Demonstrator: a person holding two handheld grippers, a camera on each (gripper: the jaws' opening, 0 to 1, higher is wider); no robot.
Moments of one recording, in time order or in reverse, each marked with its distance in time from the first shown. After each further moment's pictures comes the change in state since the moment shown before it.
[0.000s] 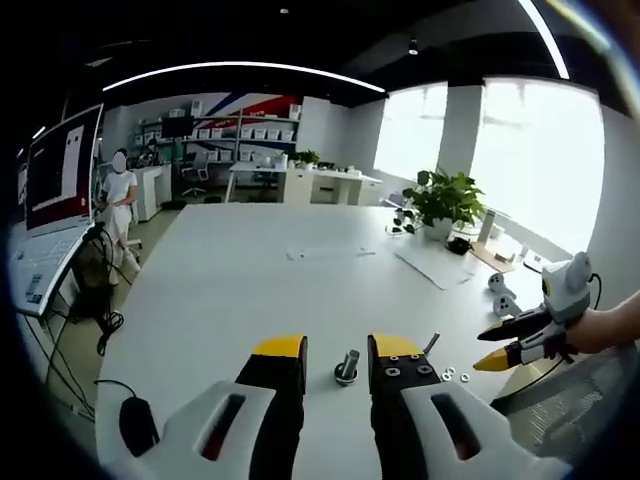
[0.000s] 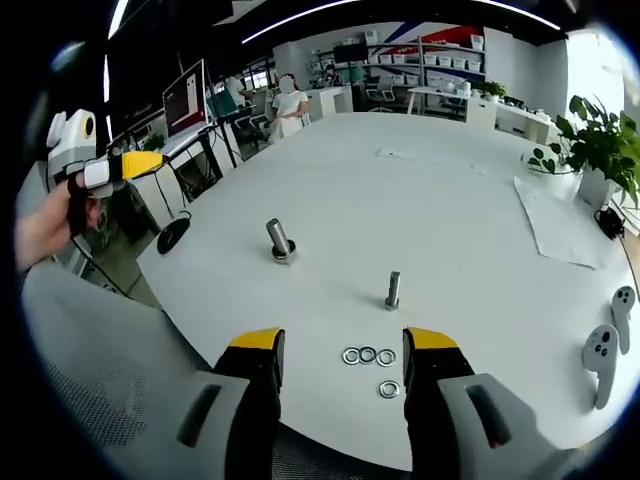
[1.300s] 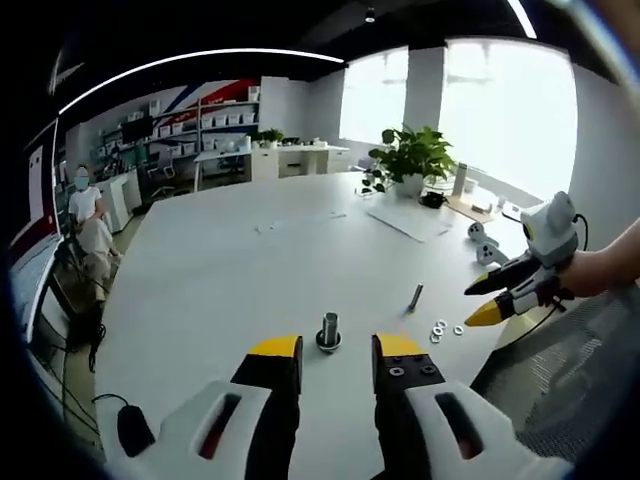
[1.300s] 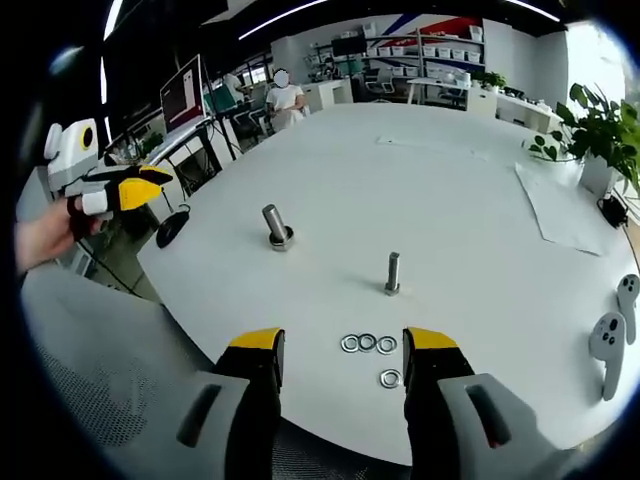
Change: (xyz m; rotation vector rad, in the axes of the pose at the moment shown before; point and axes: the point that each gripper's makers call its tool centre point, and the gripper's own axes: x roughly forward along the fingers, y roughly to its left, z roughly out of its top) left arm 0.013 -0.025 -0.044 0.151 0.156 -0.115; right arm 0.005 -0.004 -0.018 0.023 0.041 0.009
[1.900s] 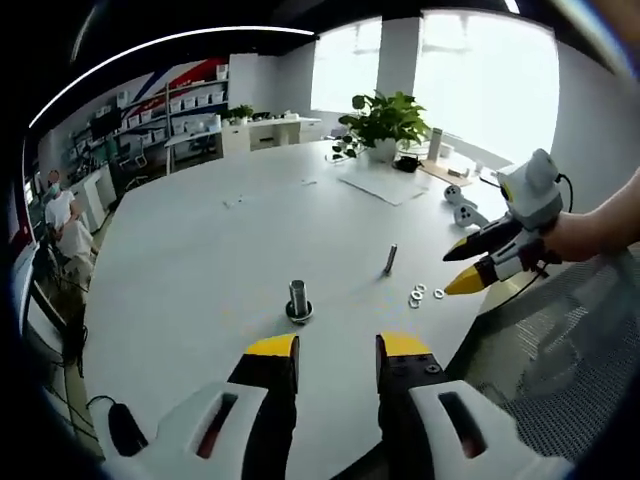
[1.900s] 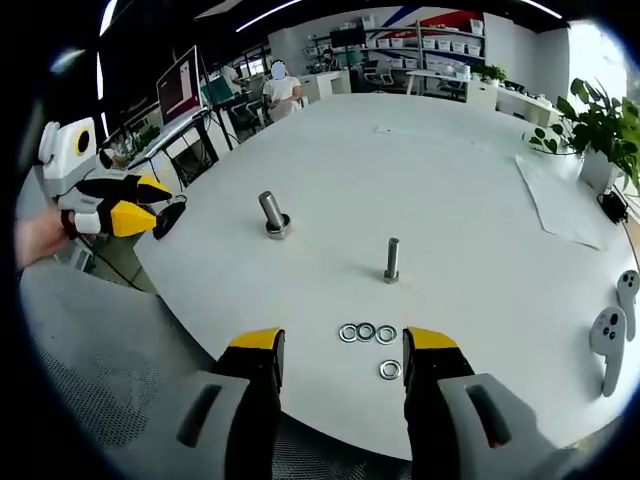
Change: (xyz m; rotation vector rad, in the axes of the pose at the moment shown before) left arm 0.008 -0.025 -0.029 0.060 0.129 -0.093; right arm 0.004 0.000 -0.010 -0.005 0.041 -0.006
